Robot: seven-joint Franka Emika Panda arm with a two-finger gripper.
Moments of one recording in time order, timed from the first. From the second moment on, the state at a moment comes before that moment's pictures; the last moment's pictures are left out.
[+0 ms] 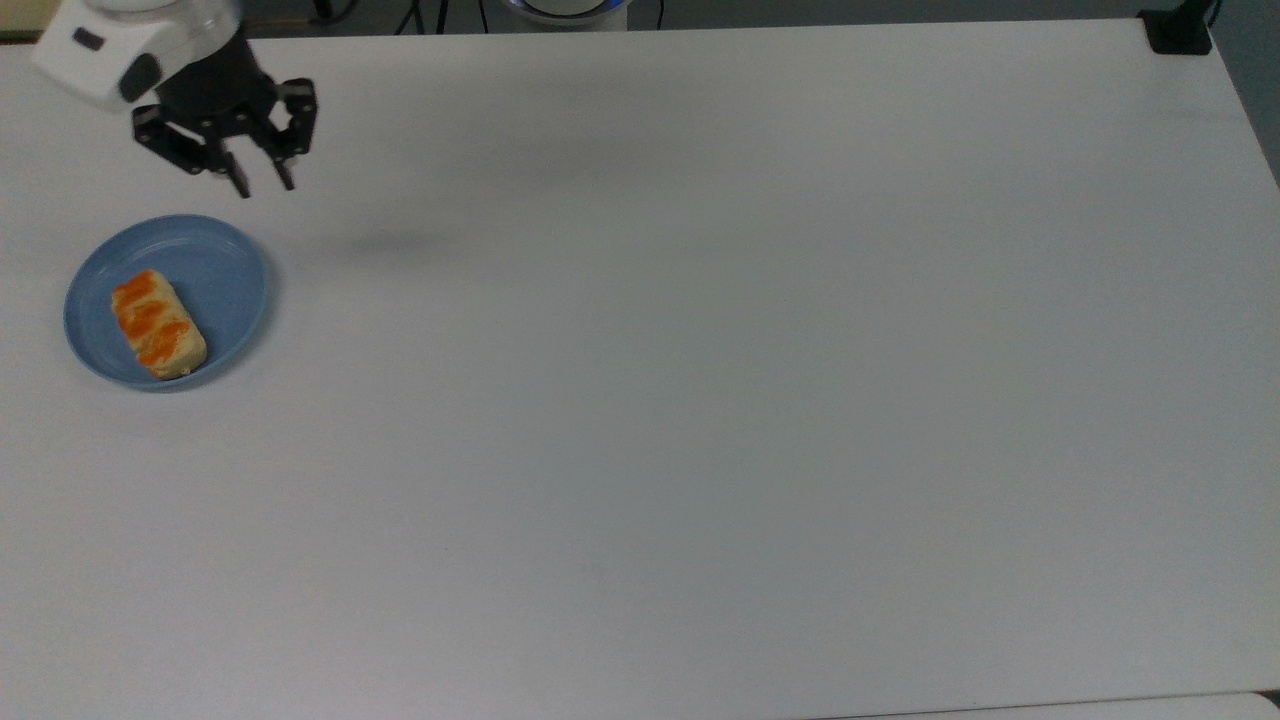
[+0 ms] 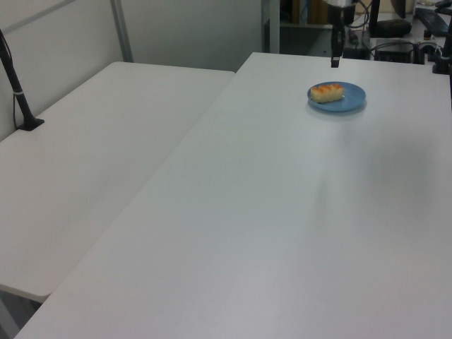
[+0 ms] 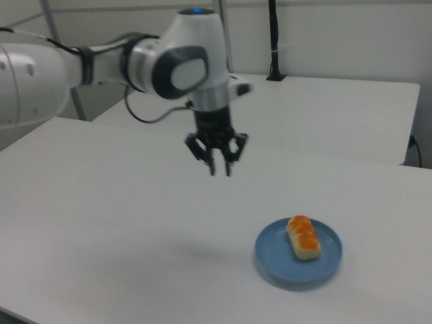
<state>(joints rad) -0.34 0.20 0.06 -1.60 -0.03 1.84 -0.55</state>
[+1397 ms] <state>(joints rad) -0.47 0.41 0.05 -1.64 -0.08 2.24 -0.52</state>
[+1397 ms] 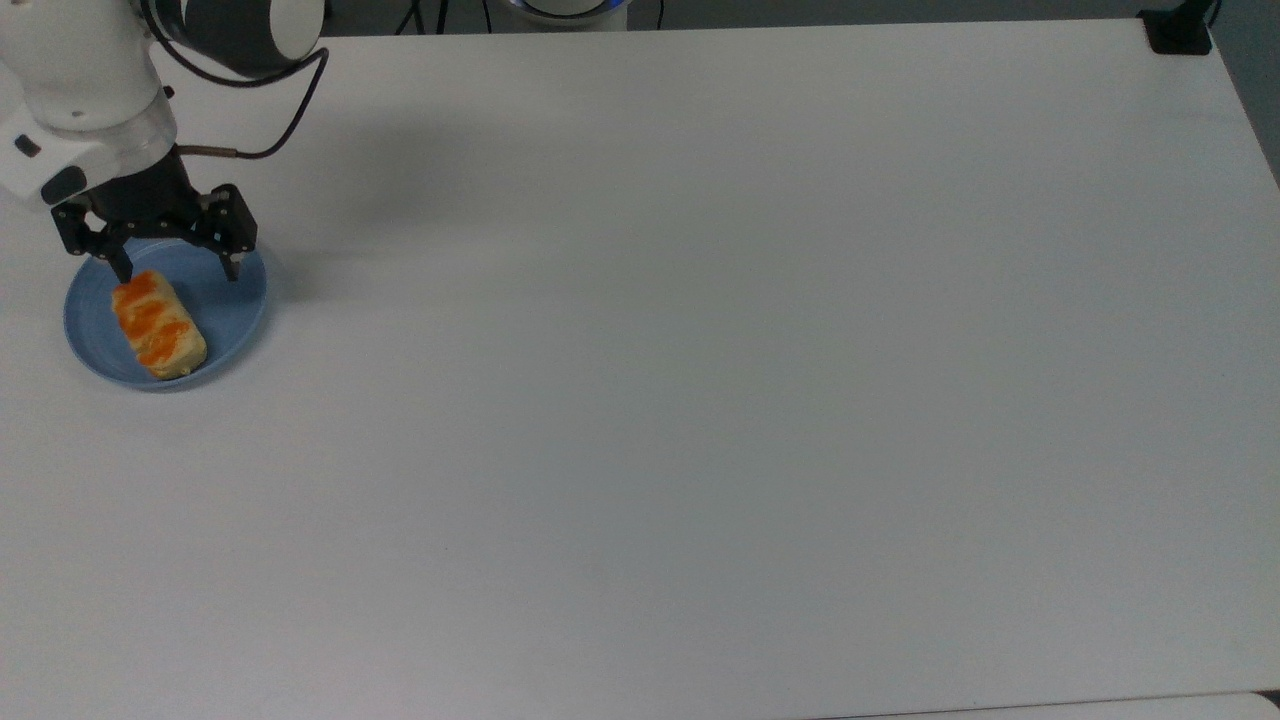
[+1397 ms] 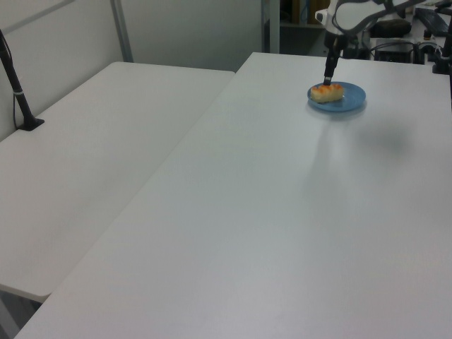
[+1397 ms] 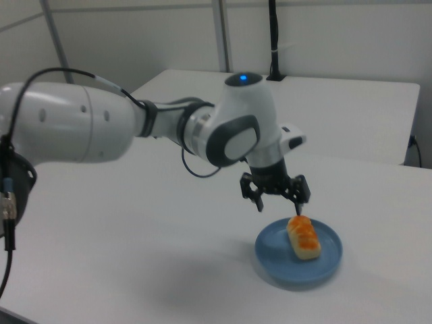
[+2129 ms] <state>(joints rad) -0.52 0.50 0.01 -1.63 -0.16 2.37 -0.56</state>
